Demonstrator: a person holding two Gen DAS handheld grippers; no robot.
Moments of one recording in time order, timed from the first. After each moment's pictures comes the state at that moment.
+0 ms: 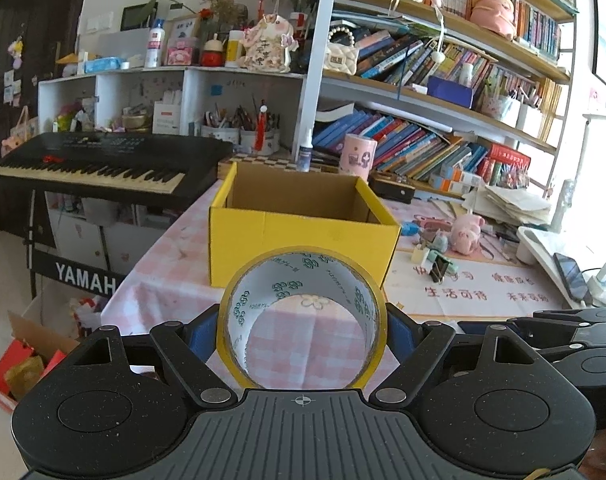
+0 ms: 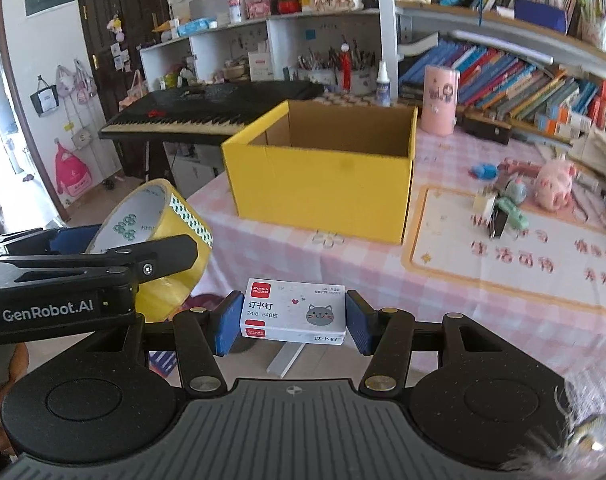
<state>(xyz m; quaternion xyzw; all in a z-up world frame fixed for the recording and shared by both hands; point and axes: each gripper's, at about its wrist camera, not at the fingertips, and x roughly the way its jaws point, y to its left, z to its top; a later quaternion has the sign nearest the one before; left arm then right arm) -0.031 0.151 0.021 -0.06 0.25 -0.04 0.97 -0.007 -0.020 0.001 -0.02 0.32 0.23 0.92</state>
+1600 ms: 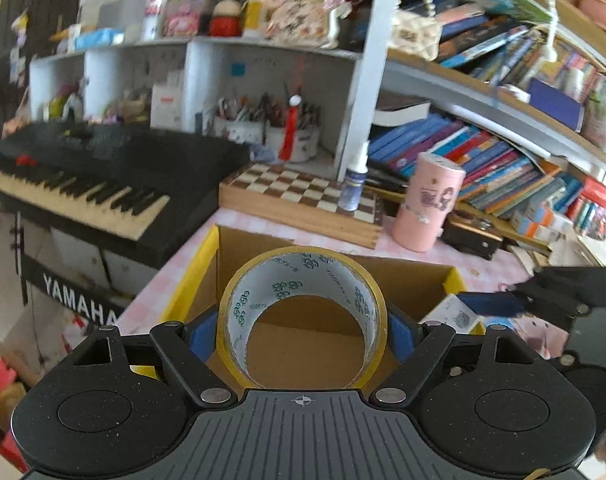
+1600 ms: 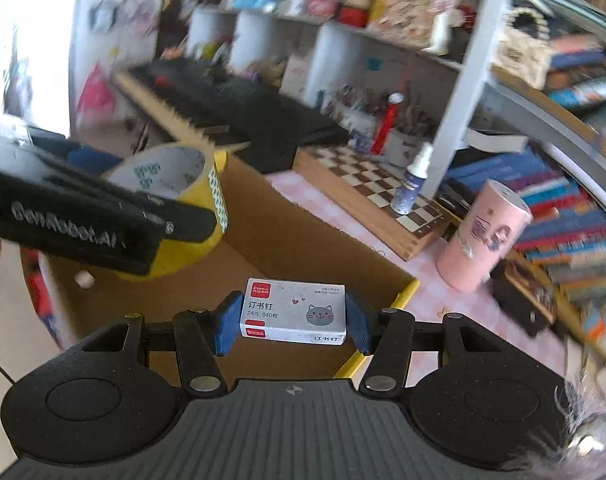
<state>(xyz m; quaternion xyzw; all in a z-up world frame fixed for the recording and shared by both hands) 0.260 0.152 0.014 -0.09 0.29 0.03 0.95 0.307 0.002 0.000 -0.23 0.26 0.32 0.88</state>
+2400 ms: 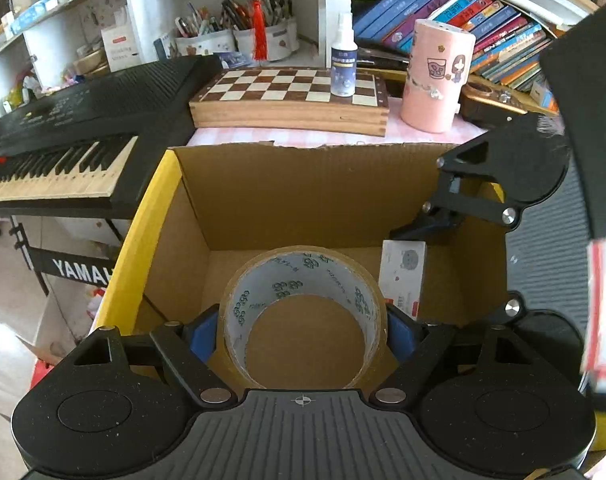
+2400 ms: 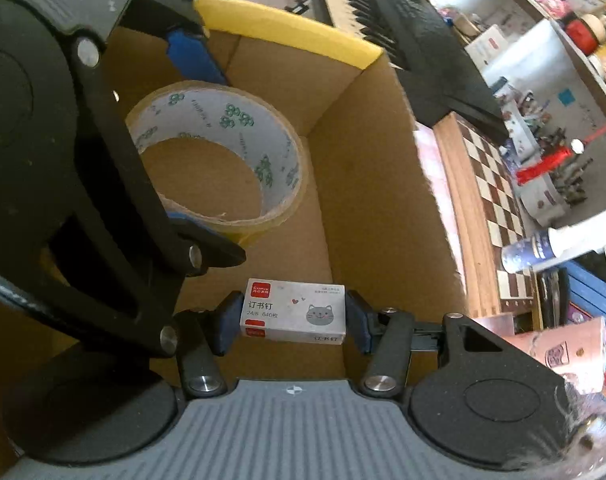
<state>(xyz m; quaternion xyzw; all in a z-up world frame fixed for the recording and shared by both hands) 0.313 0.132 -0.023 0.02 0.44 0.02 0.90 0.360 0.061 -0.064 -0.50 0.29 0.46 0.68</state>
